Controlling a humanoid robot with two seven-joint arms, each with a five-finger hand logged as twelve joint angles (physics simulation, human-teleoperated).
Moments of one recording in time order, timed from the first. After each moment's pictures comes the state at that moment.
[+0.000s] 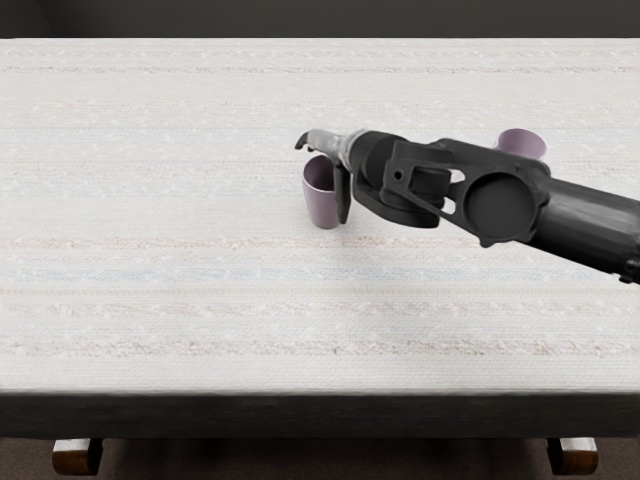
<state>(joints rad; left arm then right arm) -0.03 0.00 0.35 -0.21 0.04 0.13 0.06 1.31 -0.08 0.14 1.04 -1.08 0.05 -0.61</state>
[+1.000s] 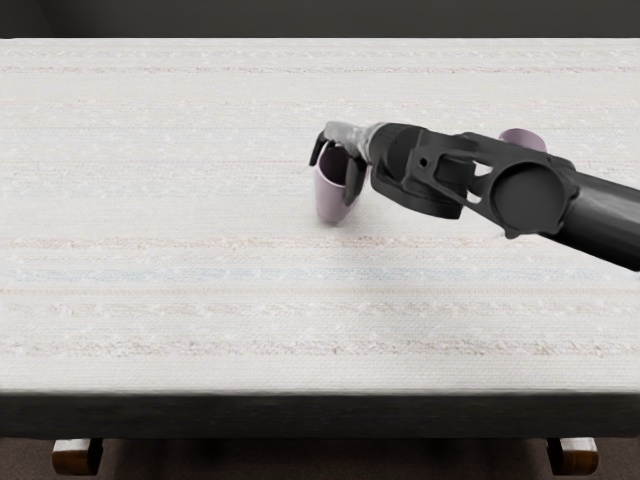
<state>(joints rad) -0.03 0.00 0.35 -0.21 0.04 0.13 0.06 1.30 -0.16 0.19 1.09 -1.04 0.06 -0.61</state>
